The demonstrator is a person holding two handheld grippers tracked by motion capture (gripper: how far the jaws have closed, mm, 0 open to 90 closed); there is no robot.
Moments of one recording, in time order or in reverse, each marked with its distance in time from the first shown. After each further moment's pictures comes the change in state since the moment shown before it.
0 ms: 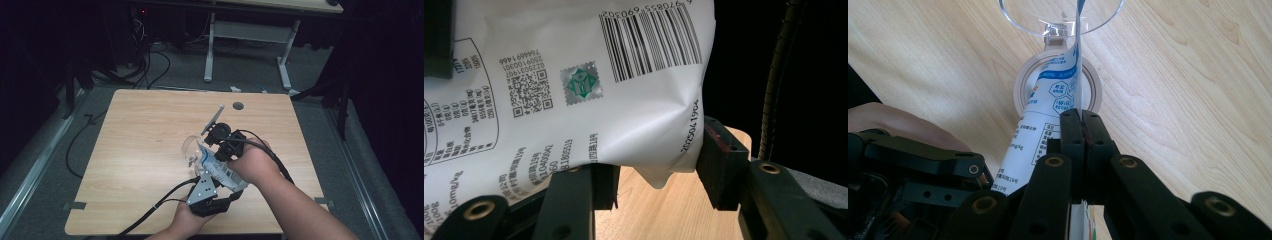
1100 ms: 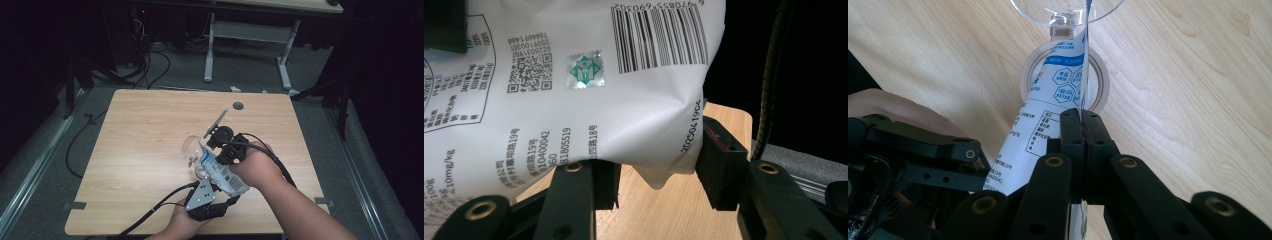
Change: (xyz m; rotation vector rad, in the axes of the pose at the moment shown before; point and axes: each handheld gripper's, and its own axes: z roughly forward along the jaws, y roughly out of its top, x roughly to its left) left arm 0.002 -0.010 -0.011 0.051 0.001 0.048; right arm 0.002 -0.009 0.001 -0.004 0.021 0.014
